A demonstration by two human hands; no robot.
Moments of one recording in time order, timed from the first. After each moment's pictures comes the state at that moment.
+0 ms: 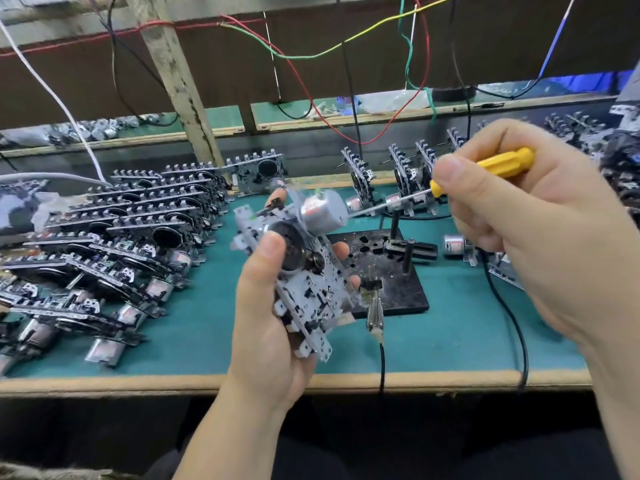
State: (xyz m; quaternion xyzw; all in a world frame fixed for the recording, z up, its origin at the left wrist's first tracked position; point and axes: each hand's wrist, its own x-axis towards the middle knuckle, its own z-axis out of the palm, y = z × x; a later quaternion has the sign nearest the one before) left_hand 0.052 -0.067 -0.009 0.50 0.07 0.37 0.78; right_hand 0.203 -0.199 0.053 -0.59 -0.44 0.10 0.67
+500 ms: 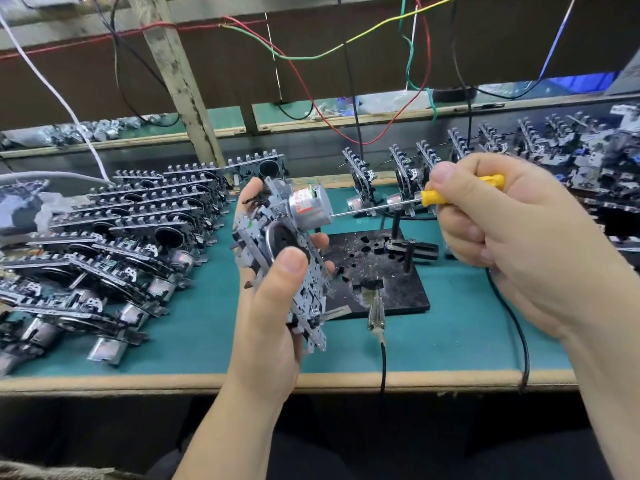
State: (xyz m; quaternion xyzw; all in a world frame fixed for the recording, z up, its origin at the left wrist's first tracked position) left_hand 0.049 -0.066 -0.006 0.55 0.09 0.42 0.71; right_hand 0.203 -0.189 0.048 -0.57 -0.36 0.22 0.70
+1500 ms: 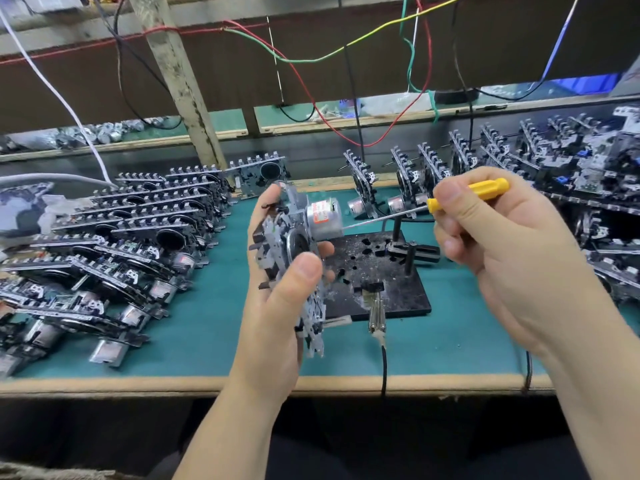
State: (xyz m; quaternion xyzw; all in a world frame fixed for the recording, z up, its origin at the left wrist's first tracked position) left_hand 0.052 -0.061 -0.013 0.56 0.11 0.39 0.72; right_hand 0.199 -0.186 0.028 -0.54 -0.32 0.18 0.76
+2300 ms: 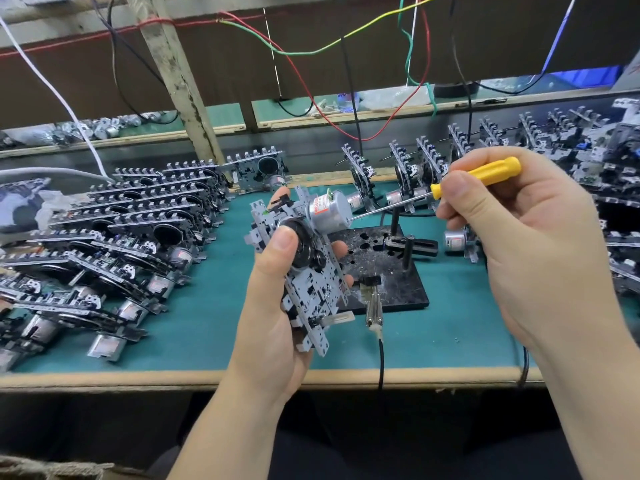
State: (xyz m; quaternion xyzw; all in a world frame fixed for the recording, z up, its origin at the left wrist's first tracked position) left_hand 0.055 -0.066 -0.014 0.50 0.11 0.36 0.78; right_hand 0.200 -0.193 0.023 -0.58 -0.39 0.01 0.72
